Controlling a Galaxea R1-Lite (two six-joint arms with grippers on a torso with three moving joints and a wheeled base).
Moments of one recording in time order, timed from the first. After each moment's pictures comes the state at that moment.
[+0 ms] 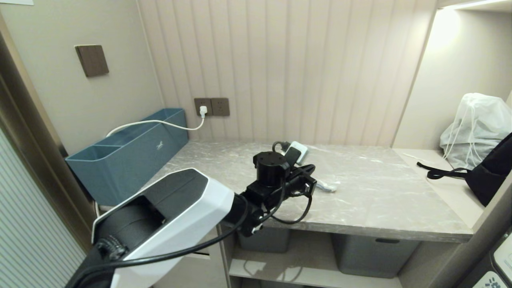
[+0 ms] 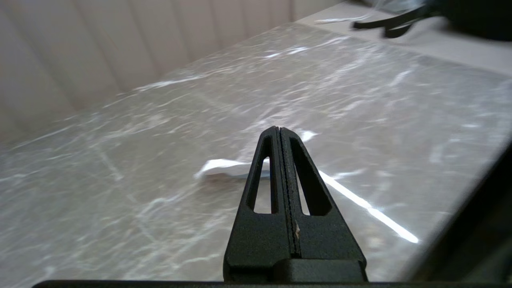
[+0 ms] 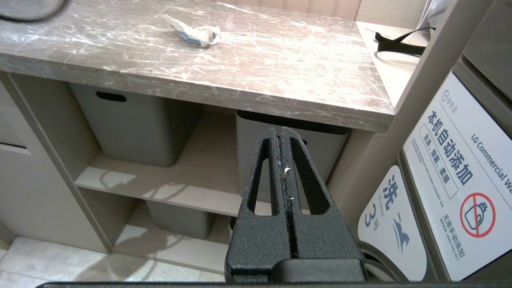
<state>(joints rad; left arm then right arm) -0.75 2.53 -1.61 -0.91 -0.11 0.12 0.00 0.00 -0.03 0.08 0.01 -0.09</state>
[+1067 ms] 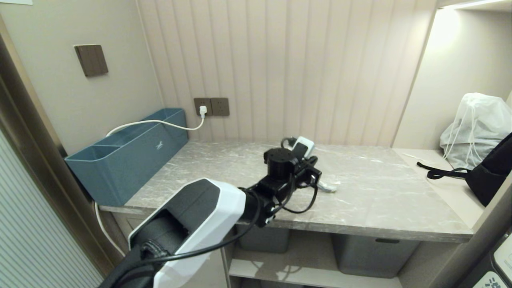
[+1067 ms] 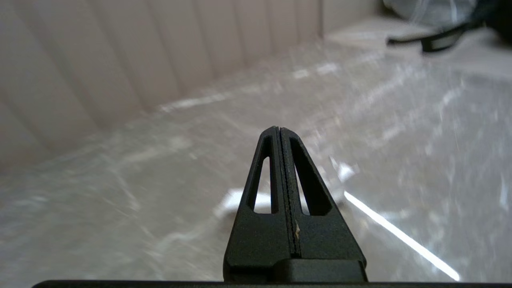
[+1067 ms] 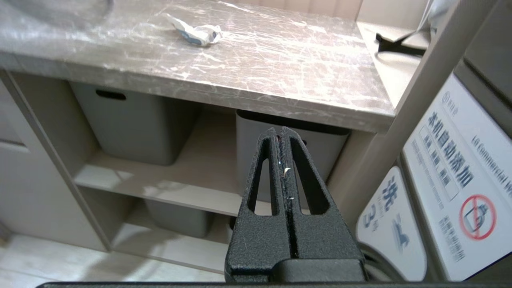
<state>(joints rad) -0.73 2.64 -1.93 -0.78 -0.04 0.13 0.00 0.00 -0.03 0.08 0.02 -0.12</state>
